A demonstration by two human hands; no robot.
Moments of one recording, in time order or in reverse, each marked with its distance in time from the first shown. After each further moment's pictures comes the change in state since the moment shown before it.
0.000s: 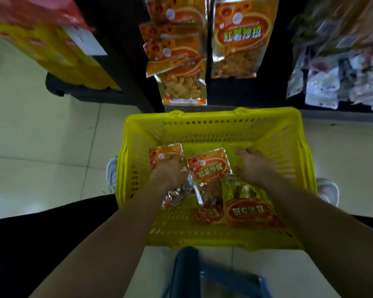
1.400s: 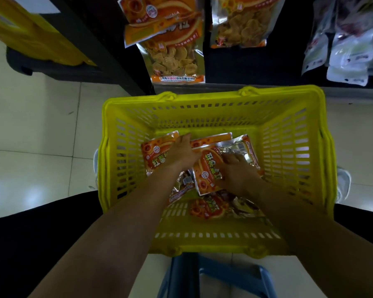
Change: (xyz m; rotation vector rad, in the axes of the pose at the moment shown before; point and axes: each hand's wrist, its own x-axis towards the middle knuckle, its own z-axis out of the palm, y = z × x) left_hand 0.074 0.024 0.047 -0.333 -0.078 -0.021; right_hand 0.028 -0.004 0.087 -0.151 -0.180 -0.226
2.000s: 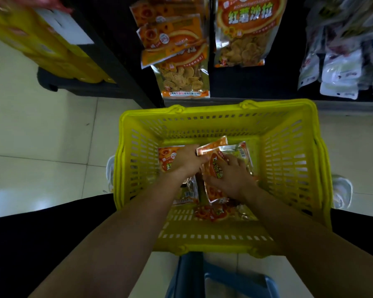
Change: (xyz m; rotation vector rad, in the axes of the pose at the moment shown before) left_hand -0.033 0.020 -0.021 -0.100 0.082 0.072; right_hand -0.019 -0.041 -0.027 0.338 0.152 0.130
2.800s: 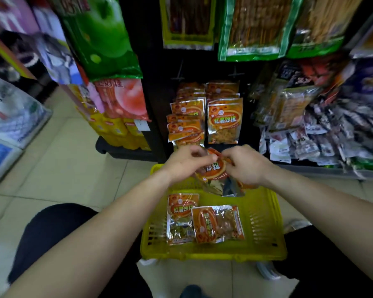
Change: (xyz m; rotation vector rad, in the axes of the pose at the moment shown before) left_hand -0.227 0.160 -0.162 -0.250 0.045 0.382; right_hand -0.201 -0.103 -0.234 -0.117 0.364 -0.445
